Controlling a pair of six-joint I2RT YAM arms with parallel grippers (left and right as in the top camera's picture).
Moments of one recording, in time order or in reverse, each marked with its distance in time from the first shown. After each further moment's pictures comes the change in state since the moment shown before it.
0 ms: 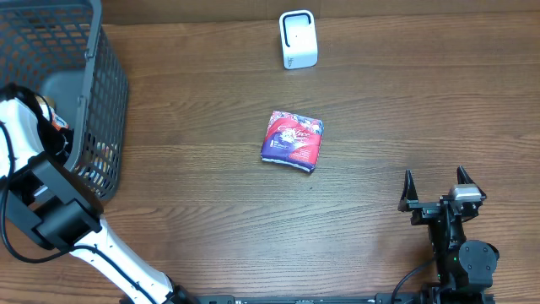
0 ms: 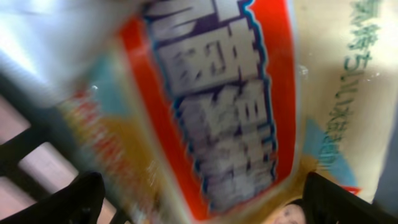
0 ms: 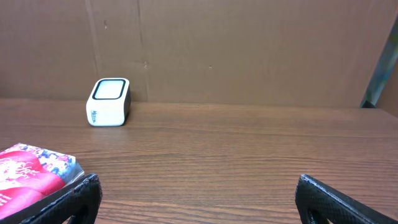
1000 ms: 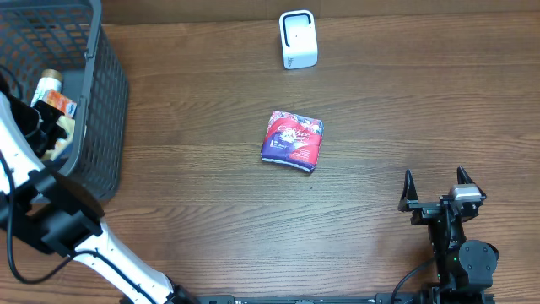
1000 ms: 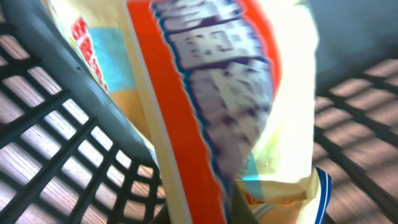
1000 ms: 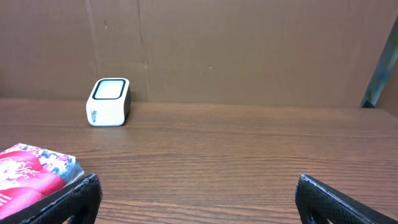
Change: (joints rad) left arm 0.001 -0.048 0.357 -0.269 0.154 0.065; right arm 0.000 0.000 0.000 0.000 0.000 0.000
